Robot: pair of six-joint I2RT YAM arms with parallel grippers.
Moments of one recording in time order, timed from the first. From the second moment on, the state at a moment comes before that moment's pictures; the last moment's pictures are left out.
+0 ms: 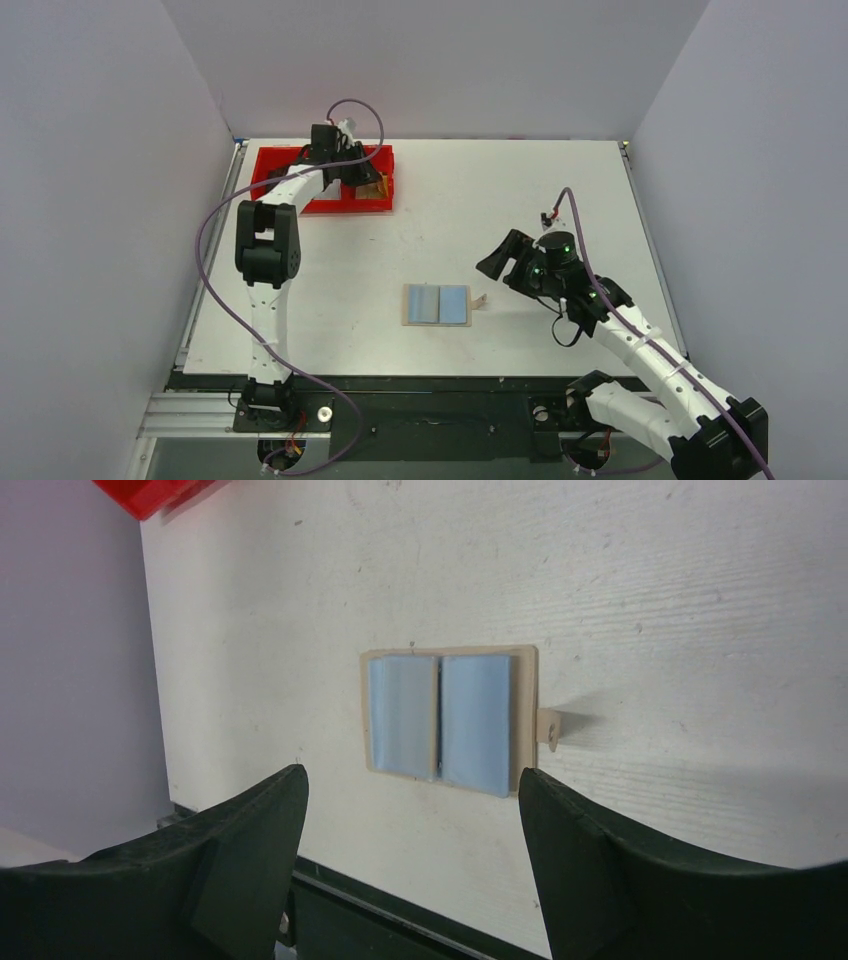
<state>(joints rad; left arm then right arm) -0.15 2.33 1.87 -0.25 0.44 -0.49 0.49 0.94 0.71 -0.41 -0.09 0.84</state>
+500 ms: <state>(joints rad) -0.15 2.32 1.92 -0.33 0.38 -0.44 0.48 0.95 0.72 -0.44 -0.06 0.83</state>
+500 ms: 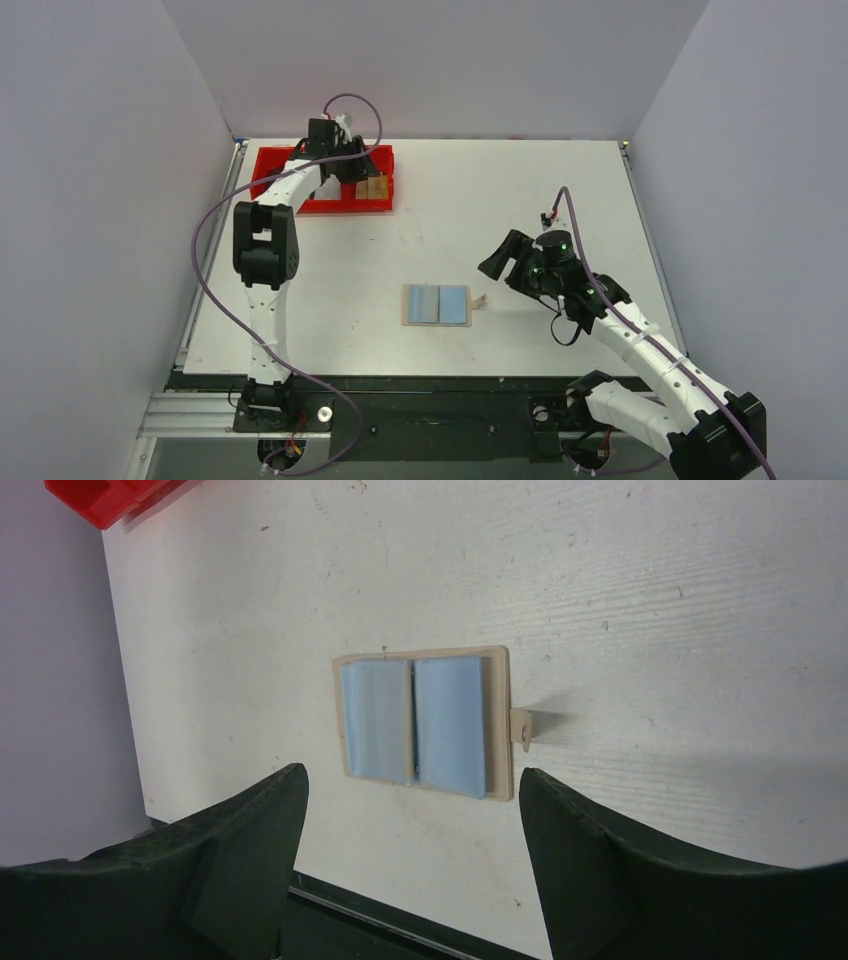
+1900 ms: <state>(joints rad) -0.34 1.23 0.87 -0.45 0.21 -0.57 1.00 1.71 1.08 -0.44 0.31 0.85</state>
